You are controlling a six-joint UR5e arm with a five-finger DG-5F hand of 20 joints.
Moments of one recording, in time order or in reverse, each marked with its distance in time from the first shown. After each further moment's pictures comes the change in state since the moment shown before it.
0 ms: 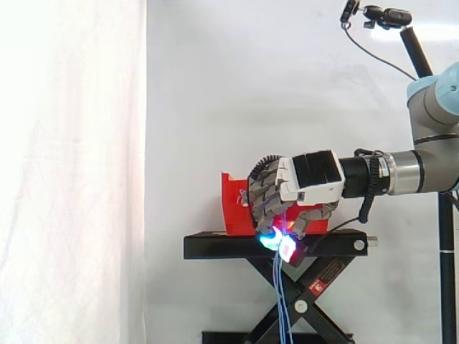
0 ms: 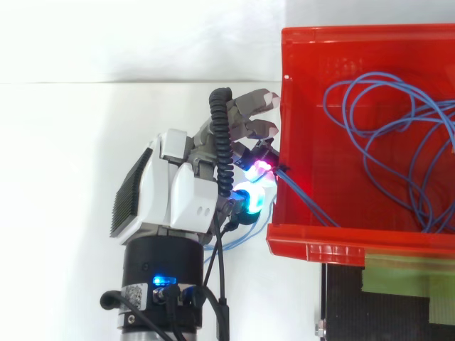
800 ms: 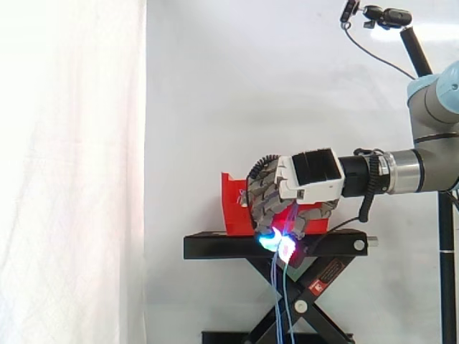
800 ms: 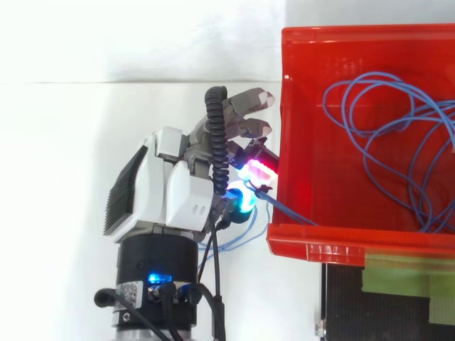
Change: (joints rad) arm 0.007 0.001 0.001 0.002 0.000 0.037
